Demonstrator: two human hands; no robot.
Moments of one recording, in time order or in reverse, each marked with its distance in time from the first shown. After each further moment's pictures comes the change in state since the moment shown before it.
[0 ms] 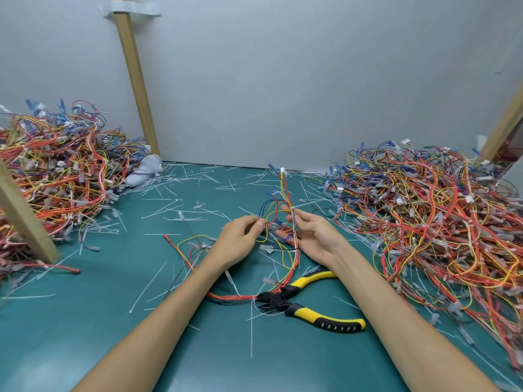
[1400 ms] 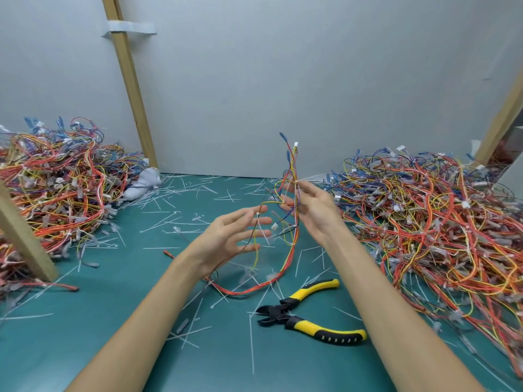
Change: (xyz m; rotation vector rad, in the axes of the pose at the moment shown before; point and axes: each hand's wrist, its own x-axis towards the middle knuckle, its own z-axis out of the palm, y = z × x) left_hand 0.004 0.006 -0.040 -0.999 -0.391 -0.103; right_hand 0.013 -0.046 0.040 -0.104 0.198 -0.325
